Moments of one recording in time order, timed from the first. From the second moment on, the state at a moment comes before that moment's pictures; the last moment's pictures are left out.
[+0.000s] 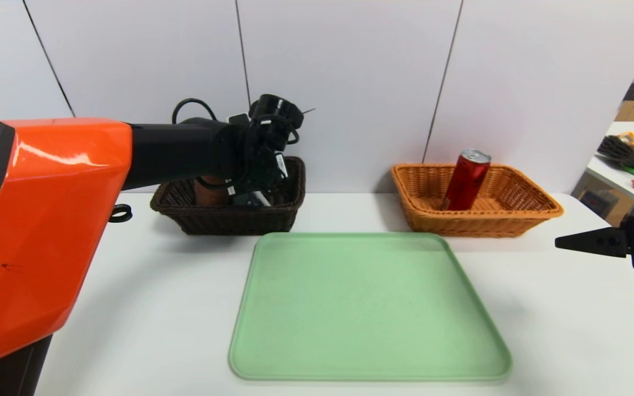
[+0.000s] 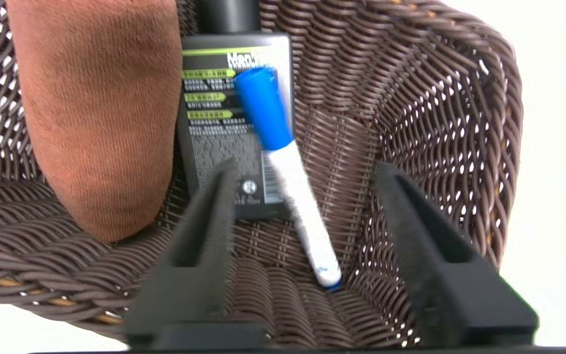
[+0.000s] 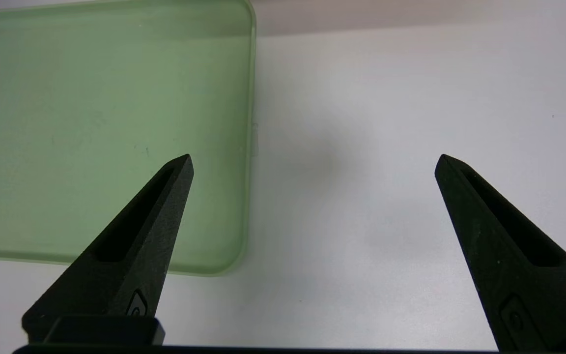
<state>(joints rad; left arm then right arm) -0.53 2.23 -1.99 0.39 0.62 -0.65 0.02 1.26 -1.01 0.45 0.11 0.10</state>
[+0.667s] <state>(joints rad) -0.53 2.22 -1.99 0.40 0.62 -0.65 0.02 1.26 -1.01 0.45 0.11 0.10</state>
